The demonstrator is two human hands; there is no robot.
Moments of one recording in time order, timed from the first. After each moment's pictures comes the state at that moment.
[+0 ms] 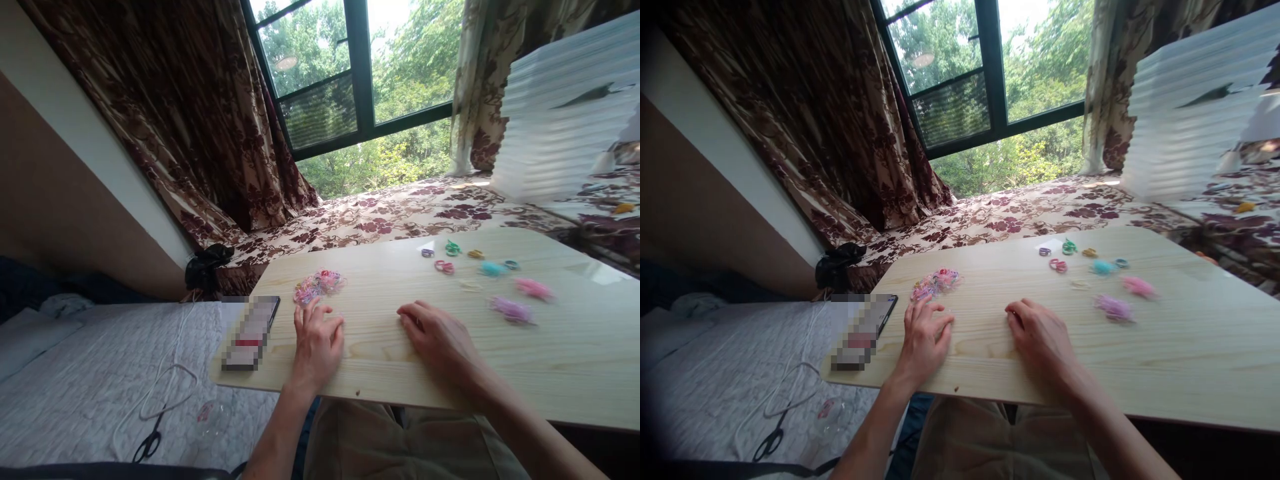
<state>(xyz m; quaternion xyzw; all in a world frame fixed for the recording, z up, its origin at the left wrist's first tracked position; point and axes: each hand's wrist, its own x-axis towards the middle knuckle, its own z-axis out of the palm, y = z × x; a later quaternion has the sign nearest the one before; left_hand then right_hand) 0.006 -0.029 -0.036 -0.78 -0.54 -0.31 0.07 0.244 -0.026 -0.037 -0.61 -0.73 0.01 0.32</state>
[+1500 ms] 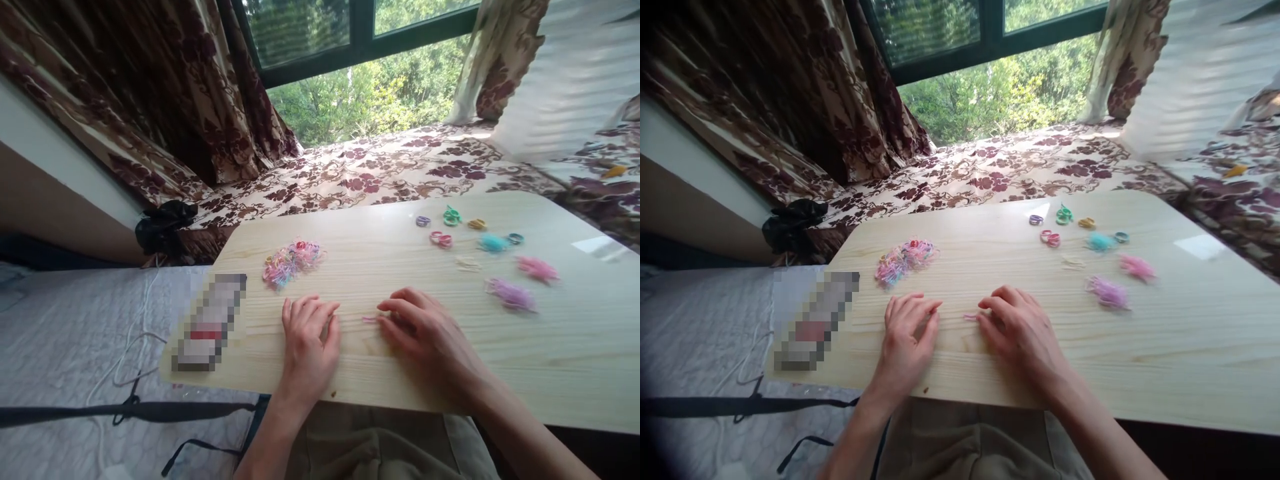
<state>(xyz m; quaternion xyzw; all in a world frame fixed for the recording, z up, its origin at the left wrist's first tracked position) 0.038 -0.042 -0.036 -0.74 -0.56 -0.37 -0.05 0.247 -0.039 -0.031 -0.51 -0.79 0.06 0.33</state>
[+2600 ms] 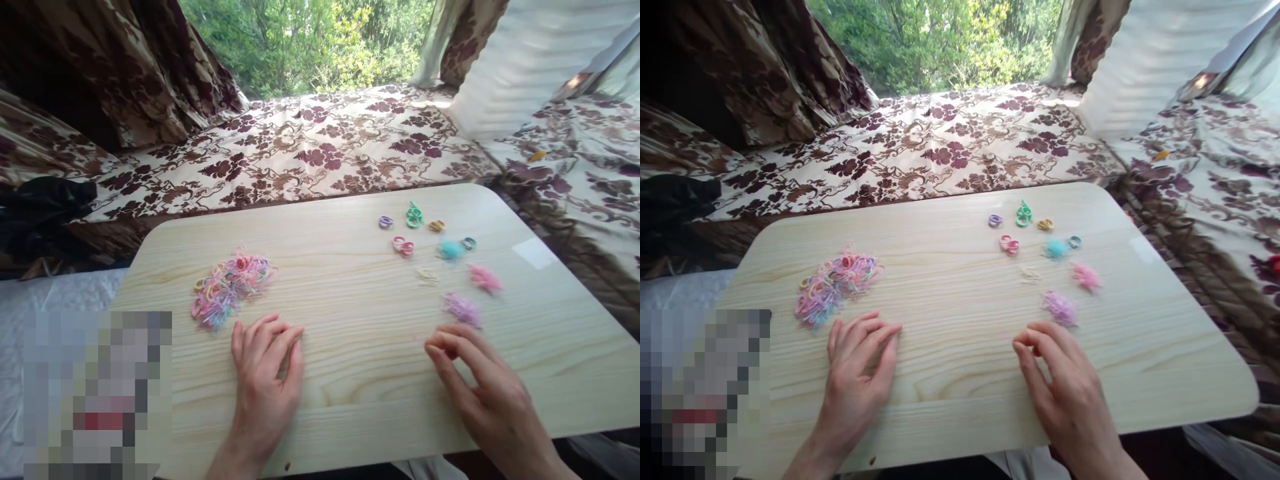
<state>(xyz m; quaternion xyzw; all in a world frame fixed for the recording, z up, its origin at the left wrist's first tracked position) 0.045 -0.019 -0.033 -0.77 -0.53 -0.33 -0.08 0.317 -0.075 -0.003 -0.64 -0.69 0.04 0.33</state>
